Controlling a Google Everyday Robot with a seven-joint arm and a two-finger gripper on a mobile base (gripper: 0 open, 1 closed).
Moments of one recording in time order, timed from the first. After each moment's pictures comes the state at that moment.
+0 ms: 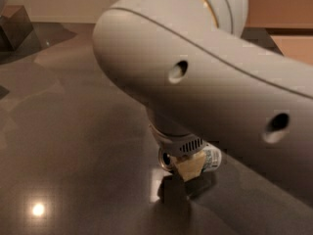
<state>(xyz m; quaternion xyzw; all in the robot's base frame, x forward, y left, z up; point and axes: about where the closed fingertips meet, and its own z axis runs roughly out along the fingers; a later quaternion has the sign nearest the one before) 0.360 -0.048 0.886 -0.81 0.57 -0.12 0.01</state>
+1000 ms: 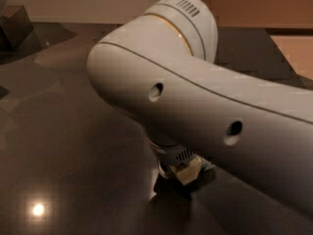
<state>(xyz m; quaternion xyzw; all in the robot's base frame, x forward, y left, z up) 0.355 -0.047 0.857 -0.84 0.53 -0.11 -0.04</state>
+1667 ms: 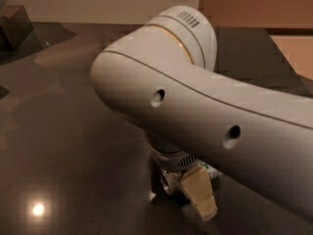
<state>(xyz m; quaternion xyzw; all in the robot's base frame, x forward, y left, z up) 0.344 -0.050 0.845 -0.85 0.52 -0.09 -0.05</state>
